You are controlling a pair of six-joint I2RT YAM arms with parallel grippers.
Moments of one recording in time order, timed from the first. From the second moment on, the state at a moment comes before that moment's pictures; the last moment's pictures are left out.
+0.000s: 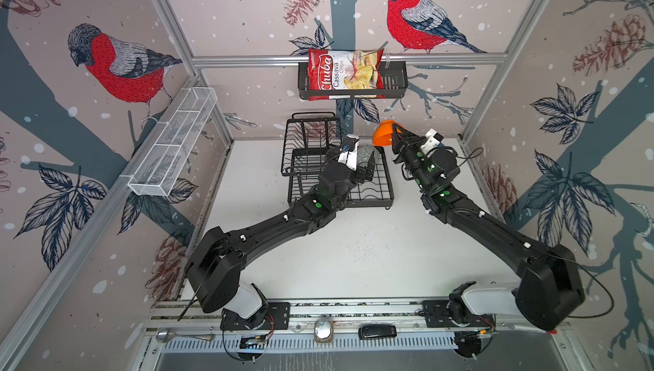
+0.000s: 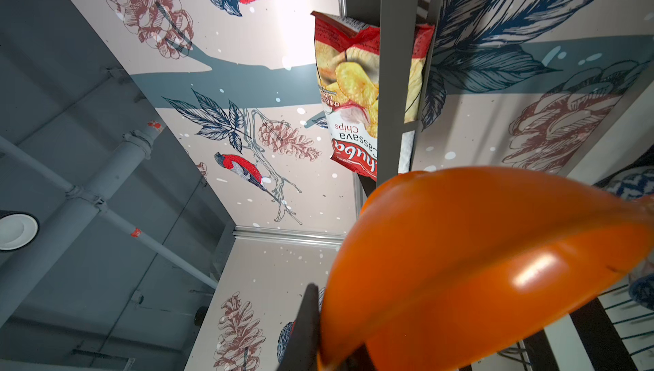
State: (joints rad) left arm -0.84 1.54 1.17 0.36 -0.44 -0.04; right arm 0.53 1.33 0.97 0.60 0.08 1.58
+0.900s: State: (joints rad) left arm -0.73 1.48 1.19 0.08 -0.42 0.22; right arm 0.47 1.51 0.82 0.73 0.16 1.57
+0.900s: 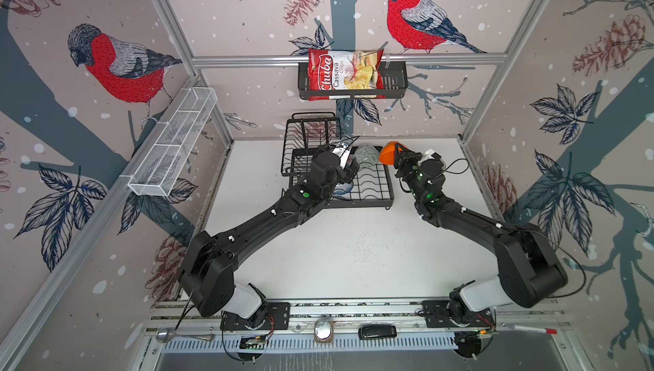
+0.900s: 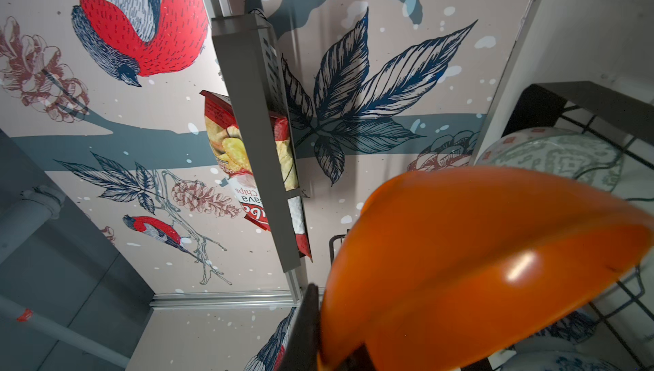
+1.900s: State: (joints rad) left arm -0.70 1.55 1.23 -0.03 -0.31 0.27; right arm 0.52 1.96 1.06 0.91 0.12 1.61
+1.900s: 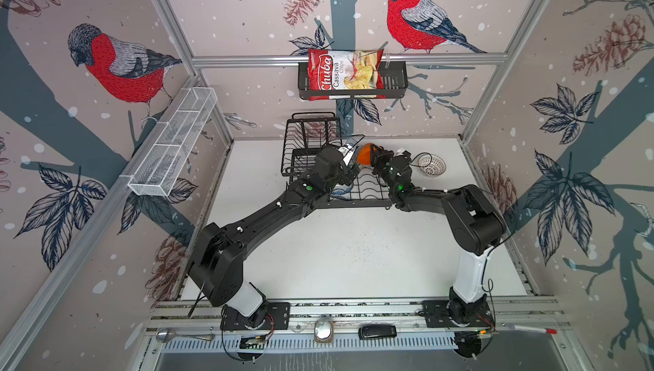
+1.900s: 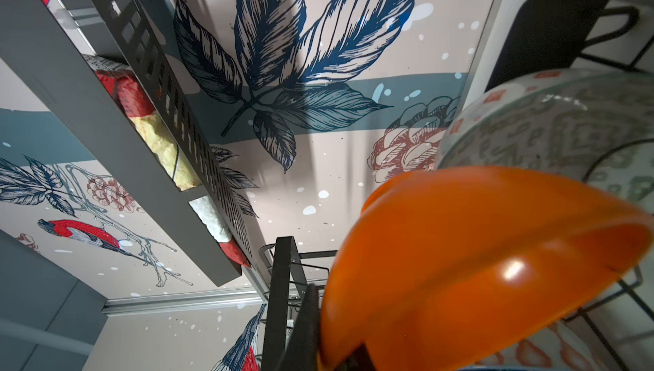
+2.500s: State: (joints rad) left arm -0.70 1.55 1.23 -0.03 -0.31 0.26; right arm 0.54 2.09 1.10 0.90 0.18 1.66
